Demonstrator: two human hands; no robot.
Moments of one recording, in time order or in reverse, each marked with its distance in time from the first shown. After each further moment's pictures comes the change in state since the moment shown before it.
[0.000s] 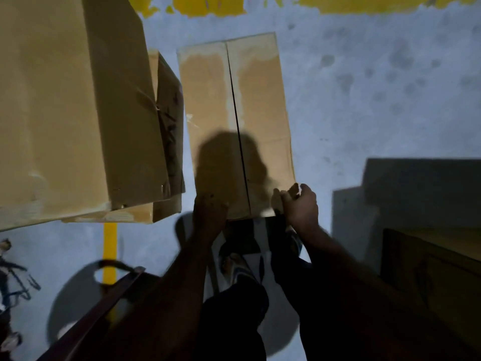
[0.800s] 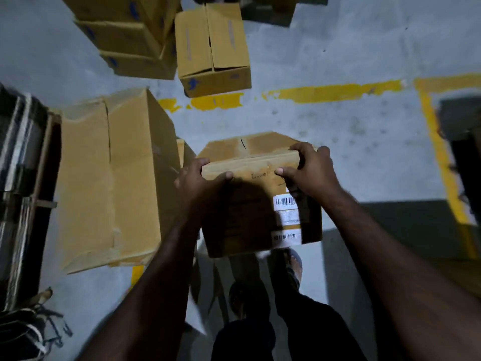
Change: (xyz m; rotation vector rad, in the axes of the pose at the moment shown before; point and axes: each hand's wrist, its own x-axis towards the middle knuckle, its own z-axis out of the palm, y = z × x) left_hand -0.086 0.181 -0.190 -0.210 0.273 0.367; right_hand -0.070 -0.204 -0.208 -0.076 0.113 -0.539
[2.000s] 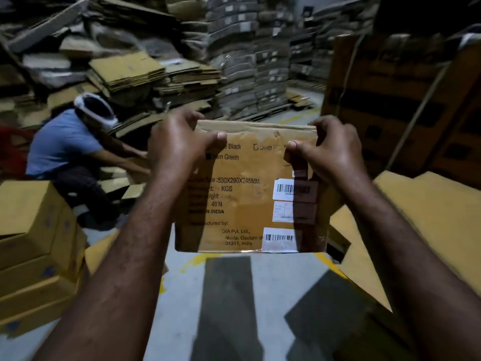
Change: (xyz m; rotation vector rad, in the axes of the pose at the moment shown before) left_hand -0.205 0.555 -0.218 -0.059 0.040 1.030; right_hand -0.241 -0.247 -0.469 0.007 1.117 0.003
